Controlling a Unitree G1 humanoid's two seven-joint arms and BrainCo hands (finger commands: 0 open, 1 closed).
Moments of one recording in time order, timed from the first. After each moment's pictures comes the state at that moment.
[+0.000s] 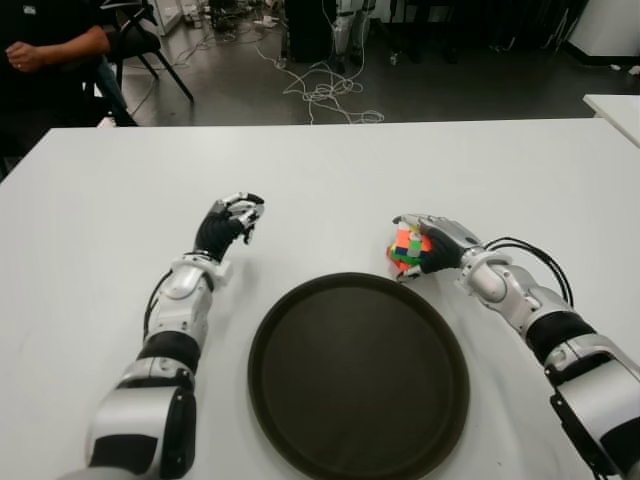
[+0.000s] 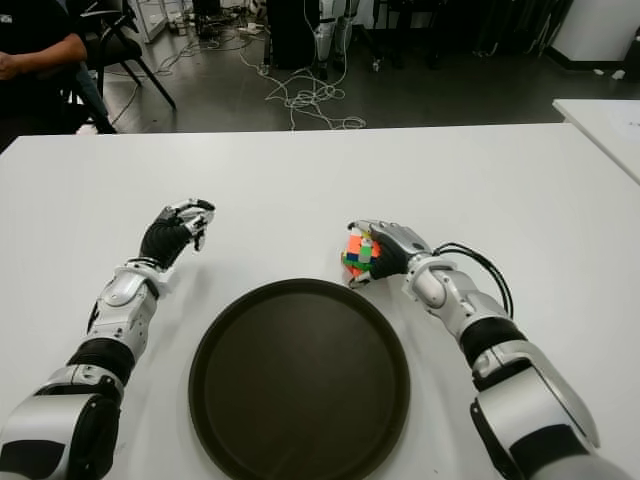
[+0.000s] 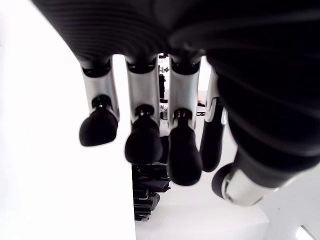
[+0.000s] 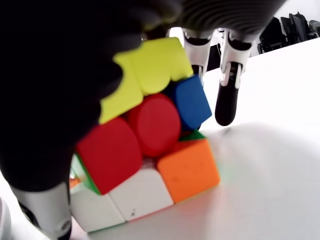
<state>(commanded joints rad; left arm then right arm) -0.62 0.10 0.16 1.05 -0.13 -0.40 -0.33 -0.68 -0.32 0.45 1.11 -0.60 -0.41 -0.08</state>
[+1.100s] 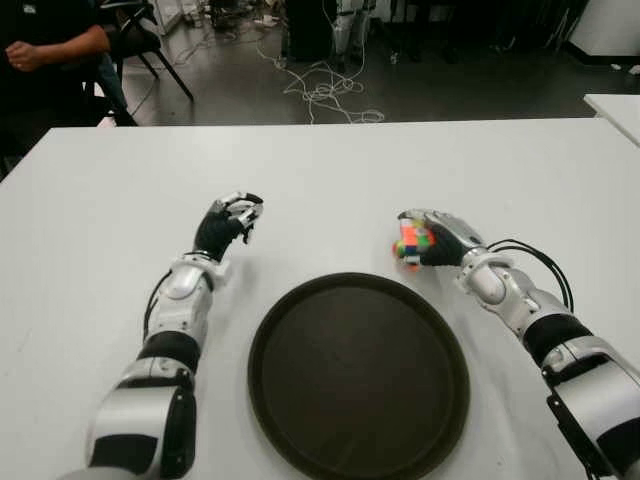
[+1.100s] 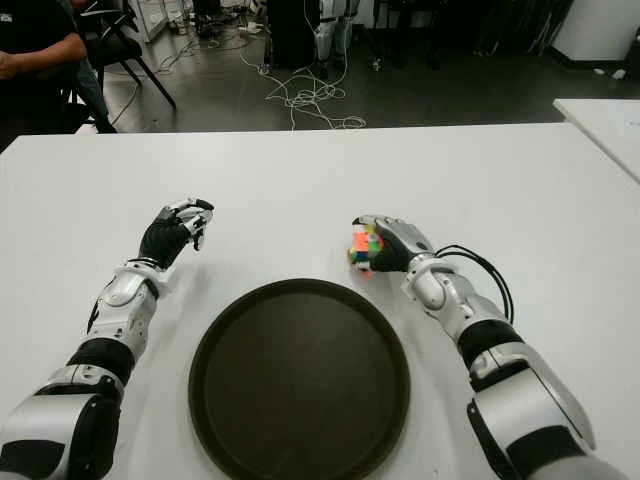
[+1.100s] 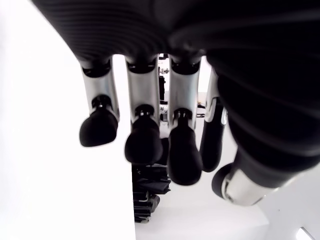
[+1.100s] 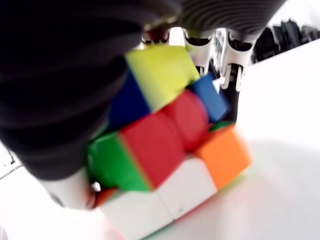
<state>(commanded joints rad) -0.62 0.09 0.16 1.06 -0.13 -0.41 -0.32 -0.66 -0.32 0.42 1.11 -0.59 -0.45 -0.28</state>
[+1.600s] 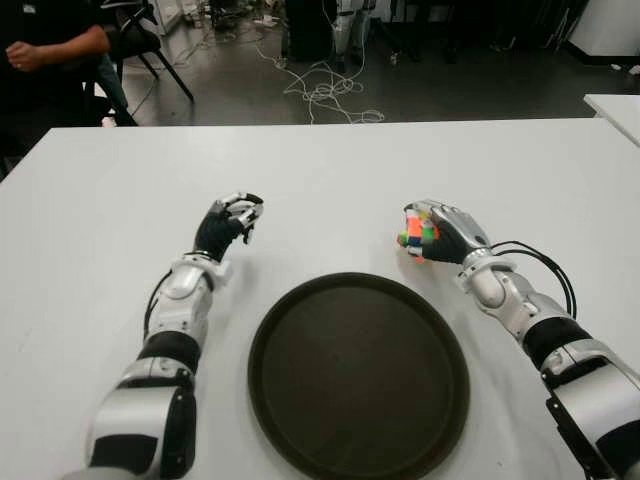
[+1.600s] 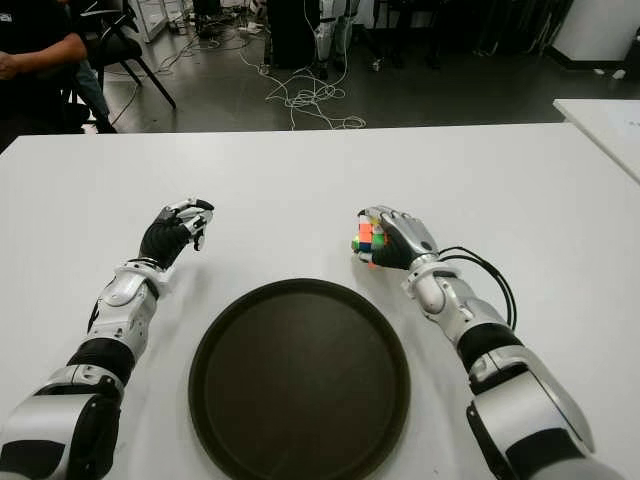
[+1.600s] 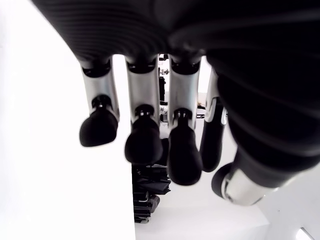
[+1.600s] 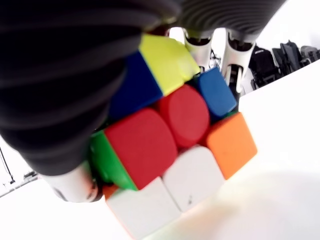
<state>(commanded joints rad) -0.62 0.09 0.16 1.06 -0.13 -0.39 -0.32 -0.66 -0.31 0.42 1.11 -0.59 -0.45 -0.37</state>
